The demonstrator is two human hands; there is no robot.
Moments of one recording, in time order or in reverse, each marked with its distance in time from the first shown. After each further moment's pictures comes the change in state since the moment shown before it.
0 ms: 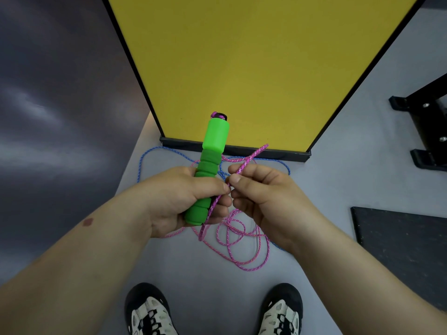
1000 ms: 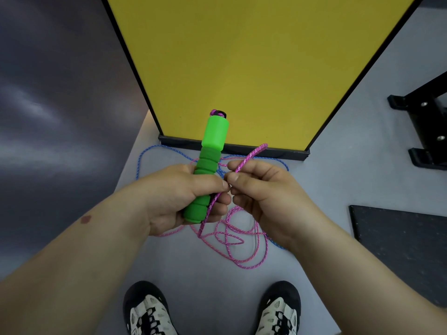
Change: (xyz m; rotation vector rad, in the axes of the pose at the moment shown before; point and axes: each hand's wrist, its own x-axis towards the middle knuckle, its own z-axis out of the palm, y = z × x) left_hand -0.001 0.001 0.001 0.014 -0.006 0.002; right_hand 0.000 -0.002 0.000 -0.020 0.011 -0.020
